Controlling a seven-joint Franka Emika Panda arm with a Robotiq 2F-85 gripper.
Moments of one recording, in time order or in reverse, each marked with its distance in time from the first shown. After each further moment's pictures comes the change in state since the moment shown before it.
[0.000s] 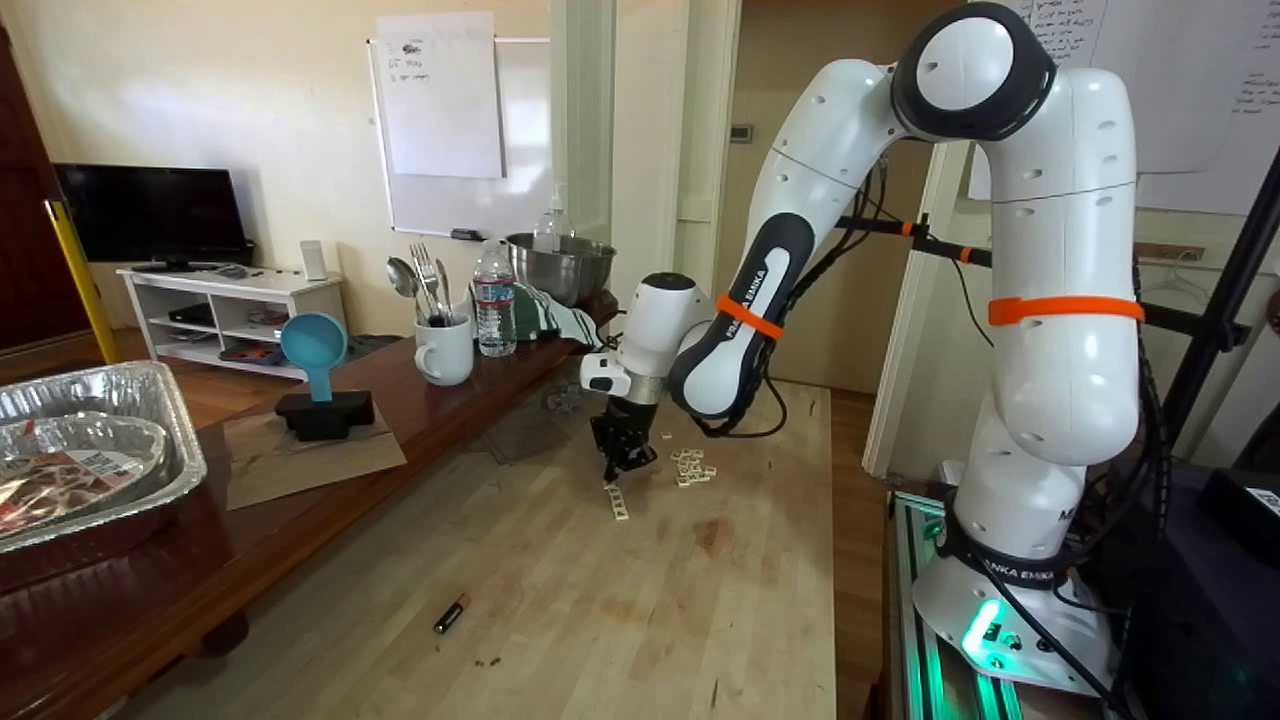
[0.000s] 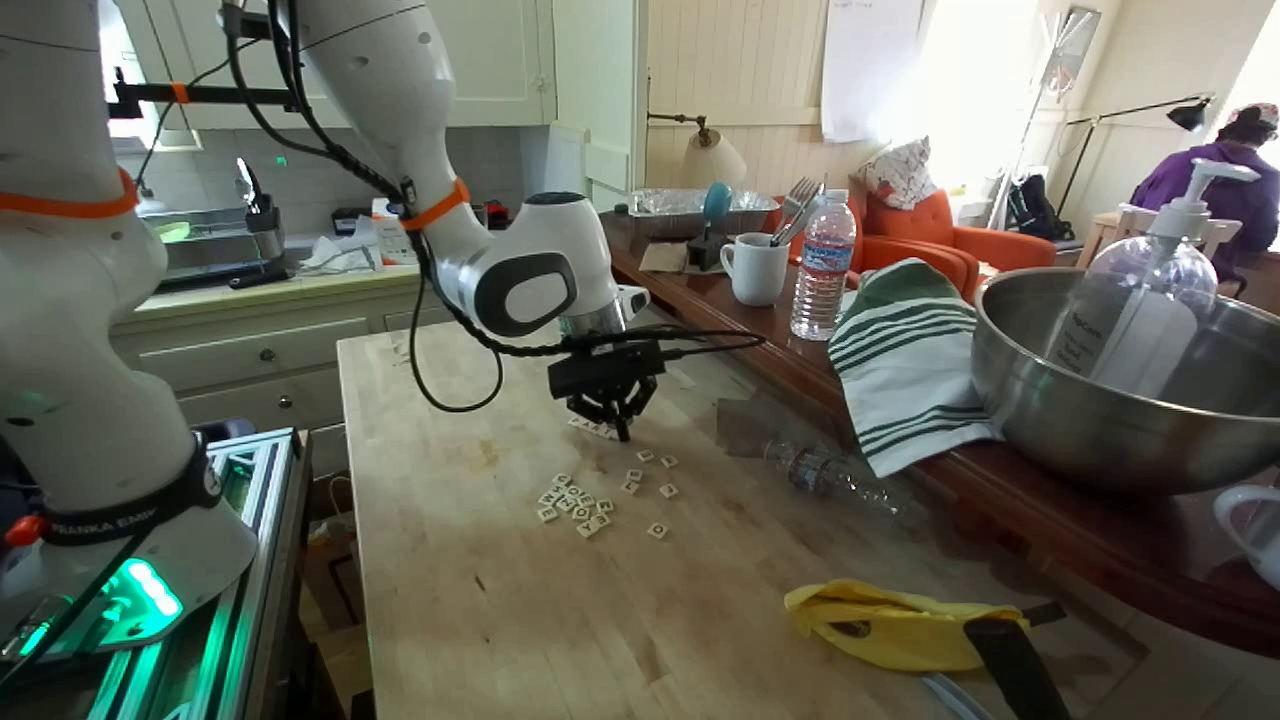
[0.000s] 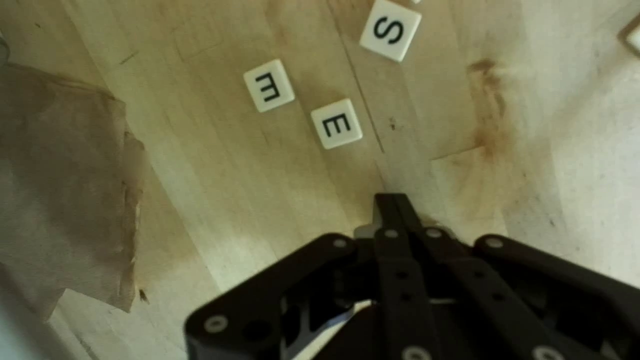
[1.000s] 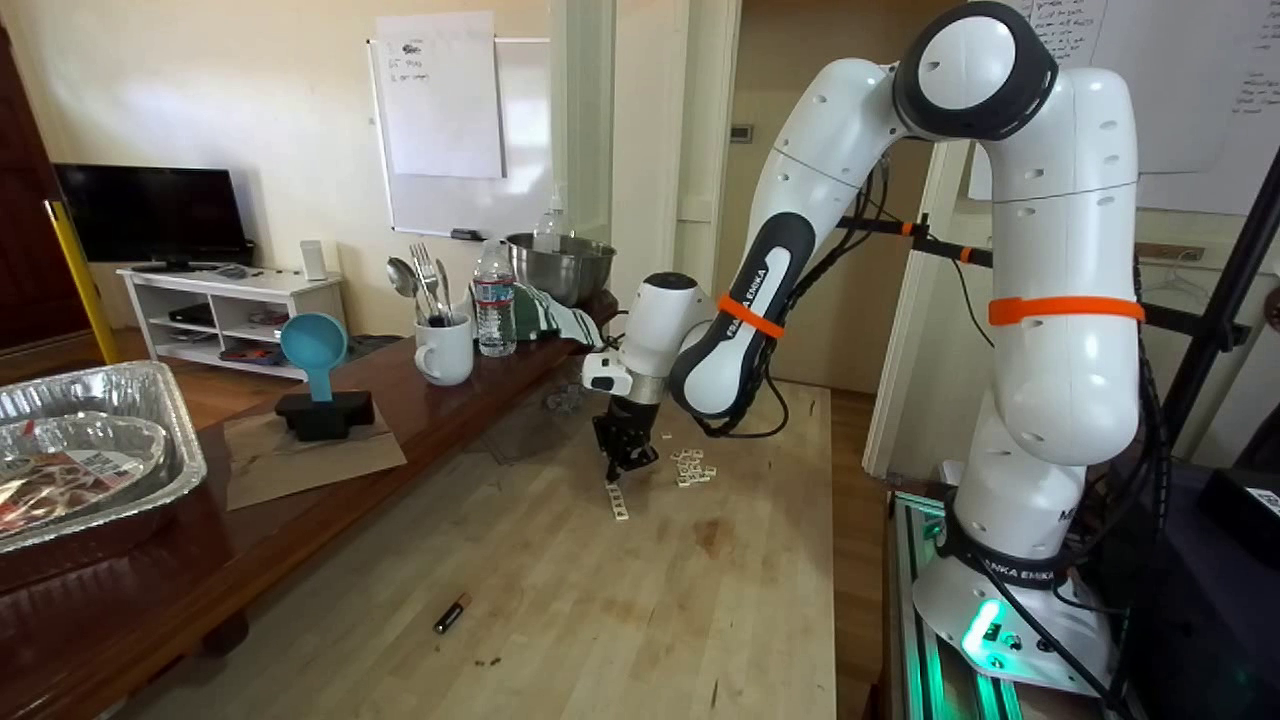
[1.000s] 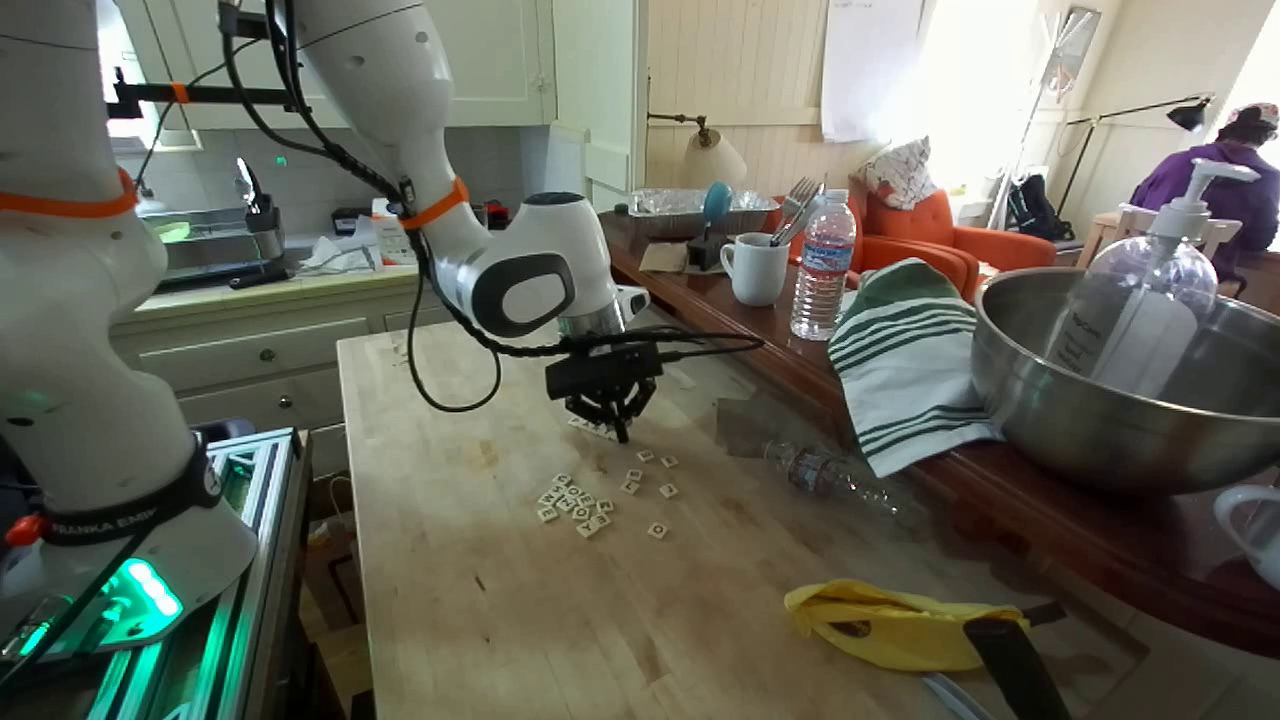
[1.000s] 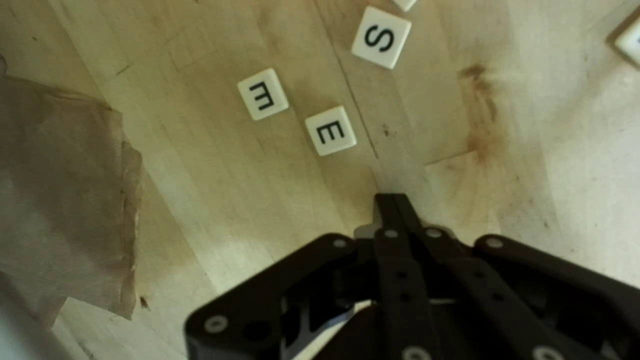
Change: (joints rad) arm 0.000 -0.005 -0.003 -0.007 0.015 0.000 0.003
